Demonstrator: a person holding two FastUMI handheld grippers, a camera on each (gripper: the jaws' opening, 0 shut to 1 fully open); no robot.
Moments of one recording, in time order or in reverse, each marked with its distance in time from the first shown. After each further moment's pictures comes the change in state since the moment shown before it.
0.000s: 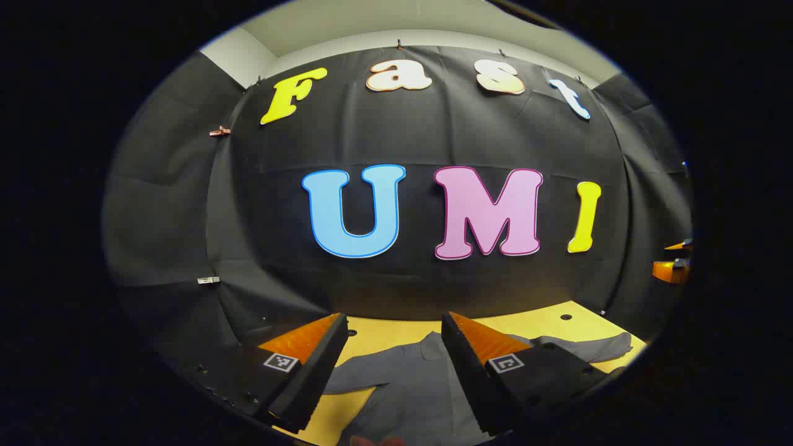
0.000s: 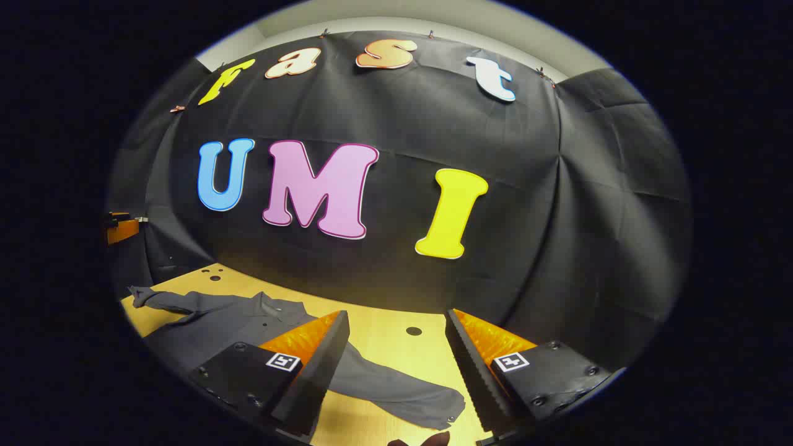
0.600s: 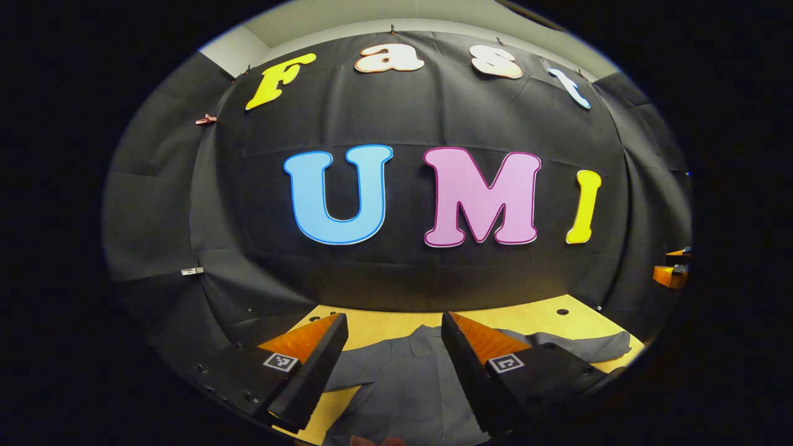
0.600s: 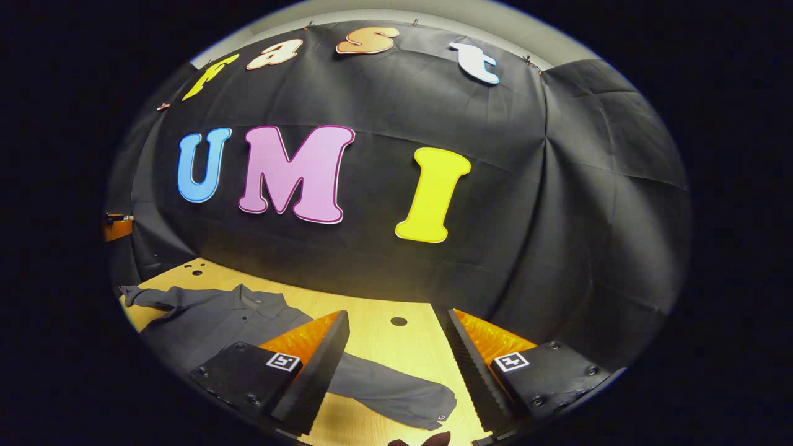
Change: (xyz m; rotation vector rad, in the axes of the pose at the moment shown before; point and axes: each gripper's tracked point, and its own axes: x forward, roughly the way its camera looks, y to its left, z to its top) left arm 0.037 -0.020 -0.016 0.002 0.051 -0.039; right arm 0.021 -0.028 -0.028 0.014 0.042 -0.058
